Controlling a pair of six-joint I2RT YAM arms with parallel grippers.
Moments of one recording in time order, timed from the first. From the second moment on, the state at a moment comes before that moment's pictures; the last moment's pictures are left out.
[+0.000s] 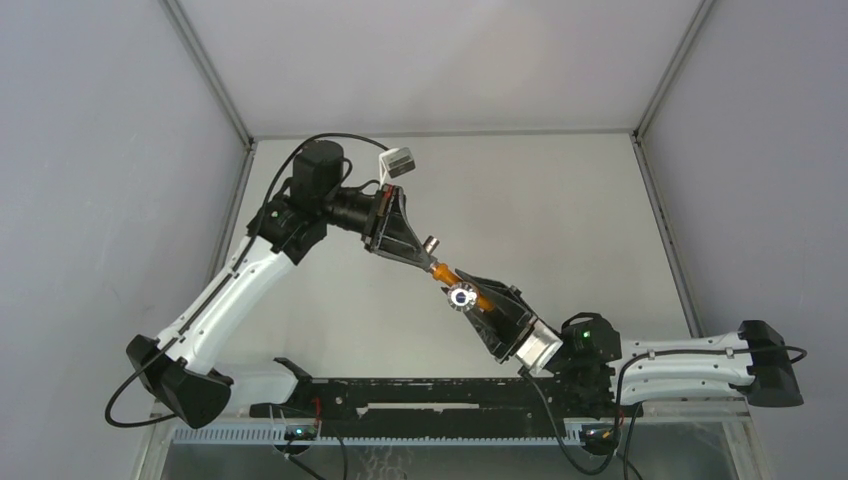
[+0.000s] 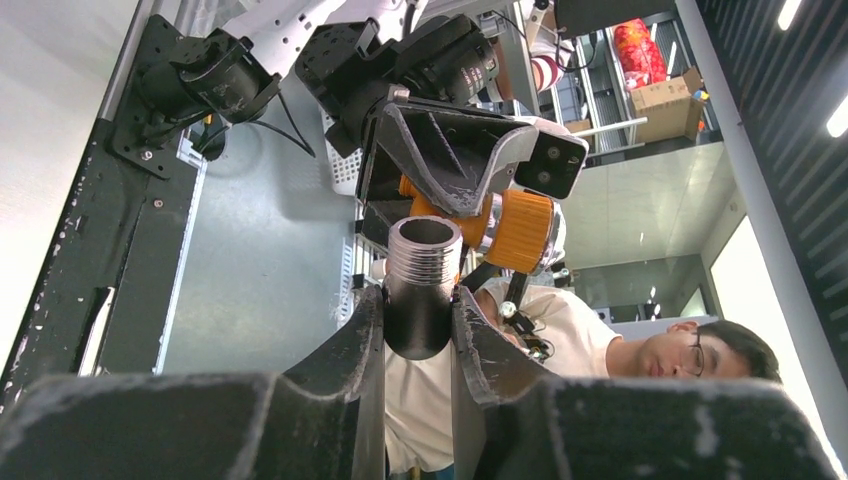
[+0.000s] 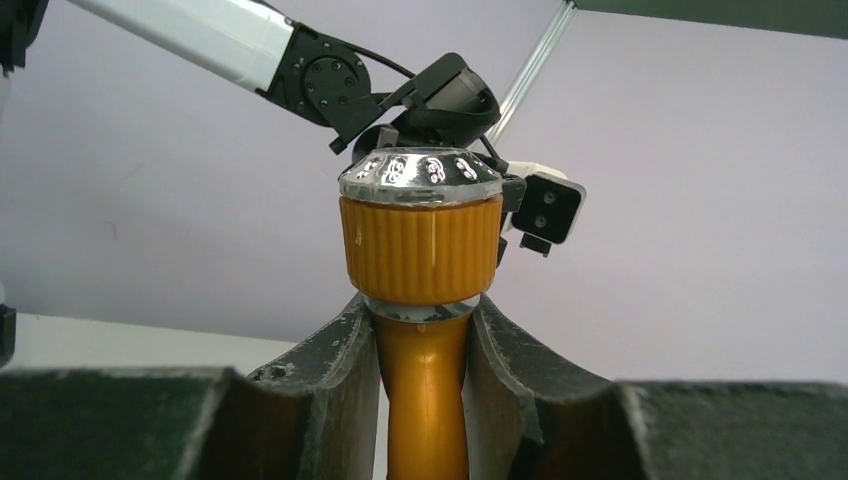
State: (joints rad) left arm -0.57 1.25 1.35 -0.44 1.29 -0.88; right arm 1.46 0.80 0.43 0.96 0.20 -0.83
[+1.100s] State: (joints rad) left arm -0.60 1.17 1.27 -0.11 1.16 -1.00; right arm 1.25 0.73 0.44 0.95 0.13 -0.03
